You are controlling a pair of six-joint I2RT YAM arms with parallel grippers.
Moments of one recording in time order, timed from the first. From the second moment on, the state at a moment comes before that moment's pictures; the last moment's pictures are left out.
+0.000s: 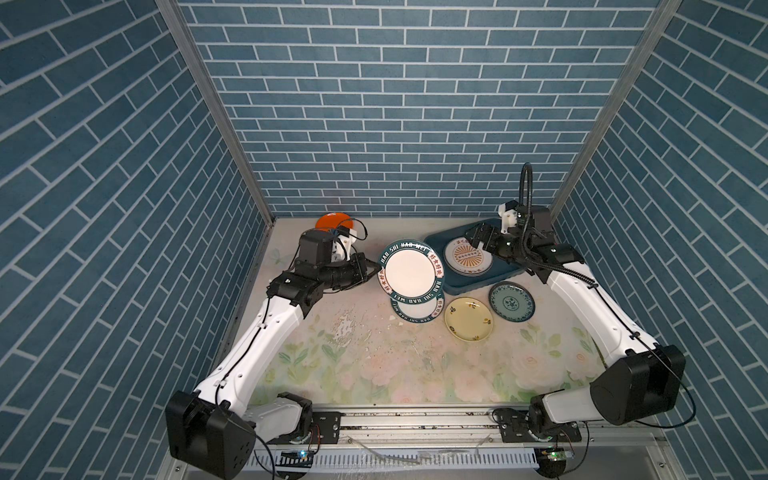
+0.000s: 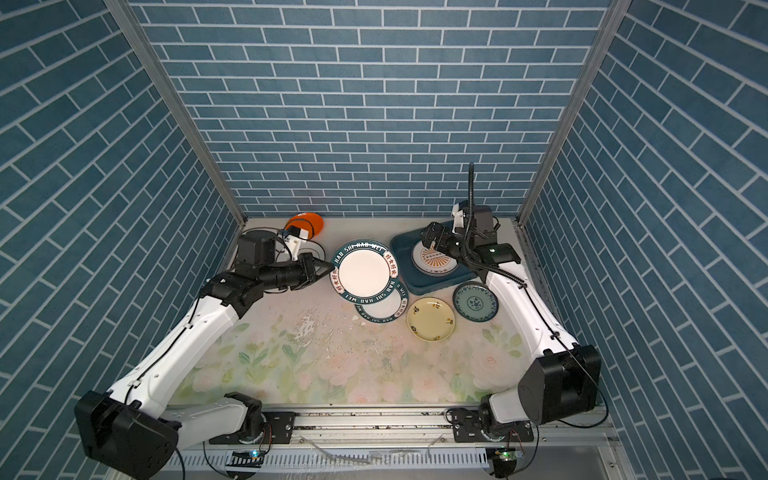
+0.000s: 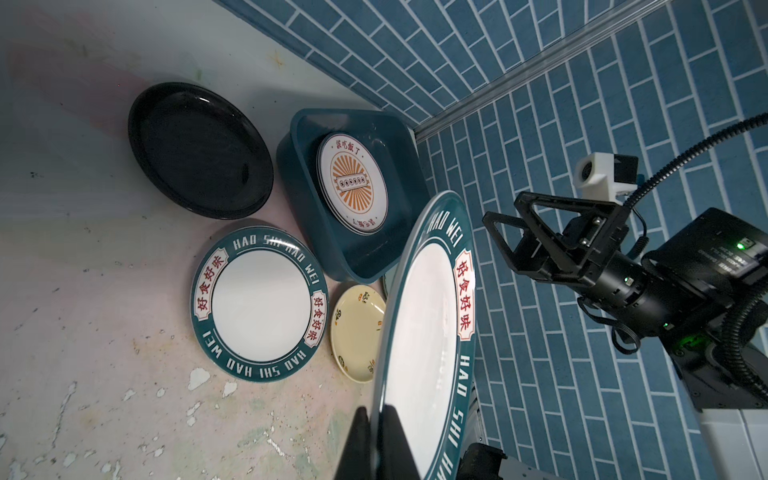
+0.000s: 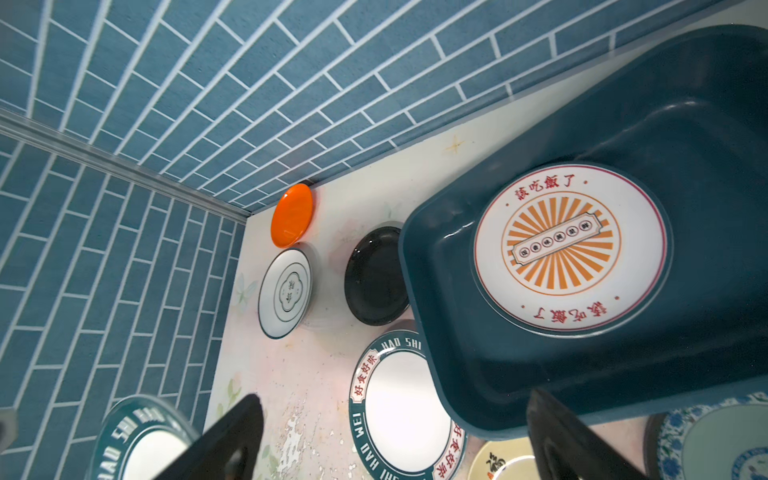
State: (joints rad) left arm -0.32 1.23 1.13 -0.46 0.60 -0.71; right arm 0.29 1.42 1.36 -0.51 -0.32 0.57
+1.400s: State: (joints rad) left arm -0.35 1.68 1.41 -0.12 0.66 -0.88; right arm 0.29 1.50 1.38 -0.45 -0.52 0.66
